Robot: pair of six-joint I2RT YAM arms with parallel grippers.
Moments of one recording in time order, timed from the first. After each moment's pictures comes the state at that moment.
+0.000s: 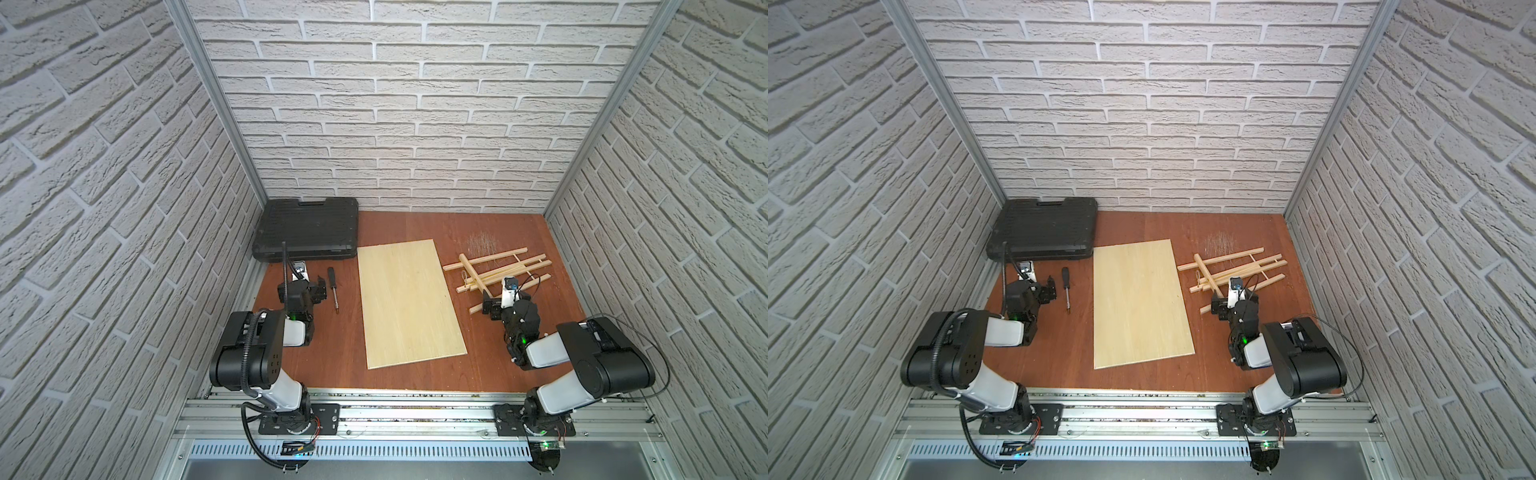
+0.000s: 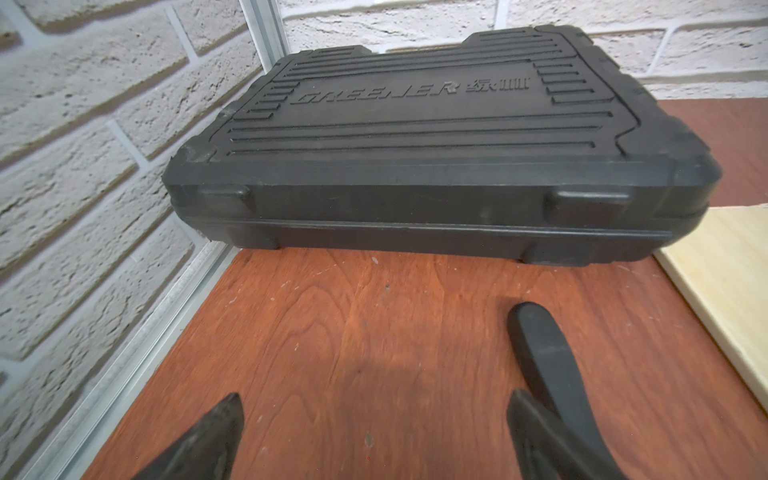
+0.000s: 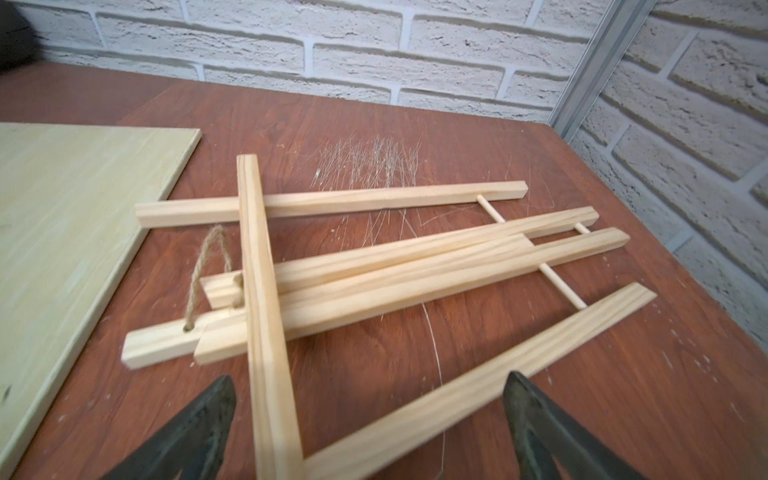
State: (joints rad) left arm 0.01 1.57 0.35 0.85 -0.23 0.04; right arm 0.09 1.53 0.21 0.97 0.18 -0.04
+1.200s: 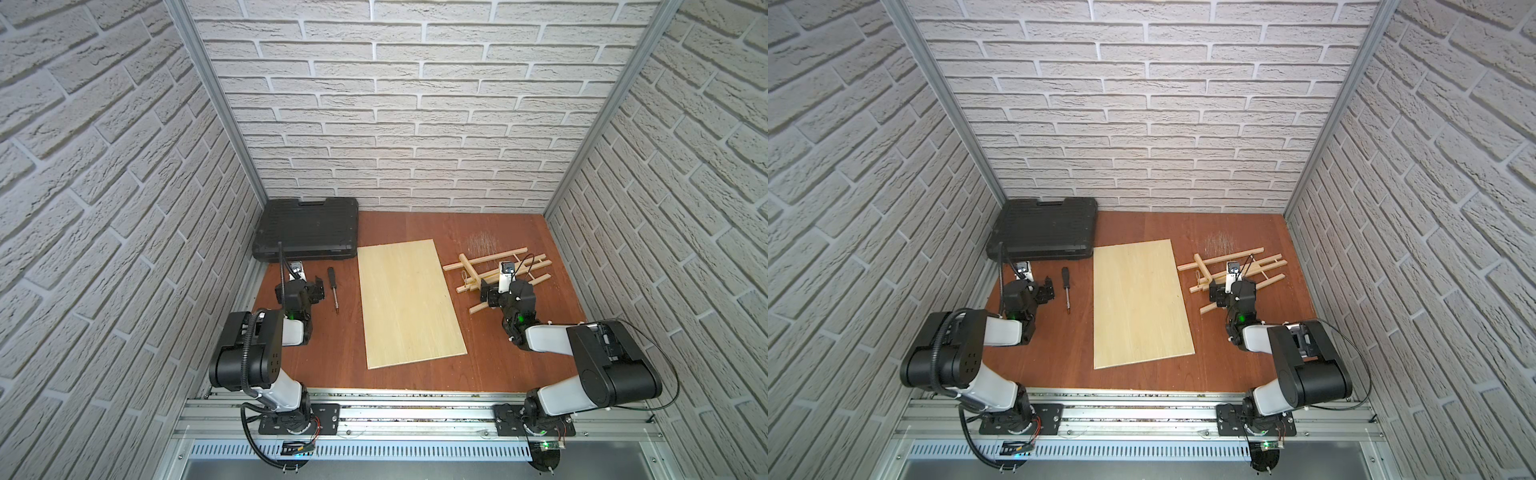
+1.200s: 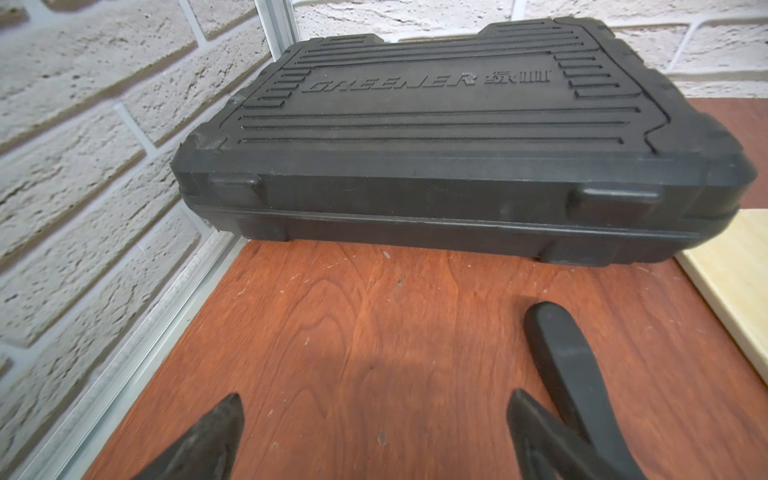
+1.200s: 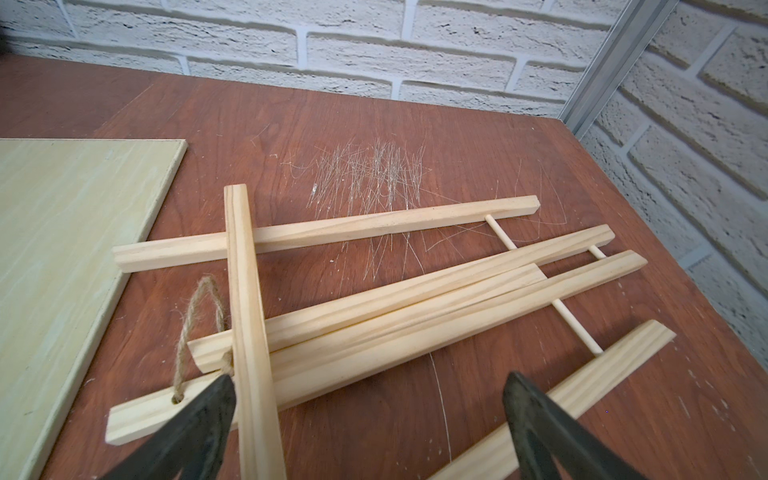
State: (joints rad) left arm 0.04 1.57 0.36 0.83 -0.22 0.03; right arm 0.09 1.49 0.36 0.71 0.18 -0.02
